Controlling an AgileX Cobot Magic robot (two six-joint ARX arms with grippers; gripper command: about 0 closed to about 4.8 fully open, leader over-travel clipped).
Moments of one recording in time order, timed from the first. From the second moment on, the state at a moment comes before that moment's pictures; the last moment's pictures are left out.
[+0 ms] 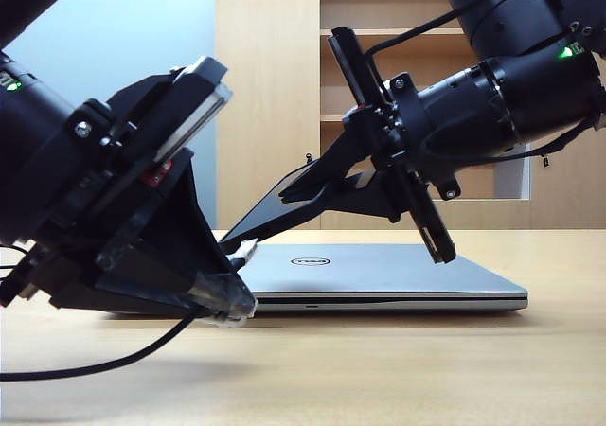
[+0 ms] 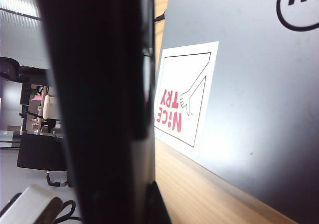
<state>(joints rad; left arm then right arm) -0.91 1.20 0.35 0.21 0.12 -0.58 0.60 1.53 0.59 0.54 -0.50 0.97</state>
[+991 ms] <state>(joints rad) -0.91 1.20 0.35 0.27 0.12 -0.58 0.62 1.53 0.59 0.55 -0.47 0.94</state>
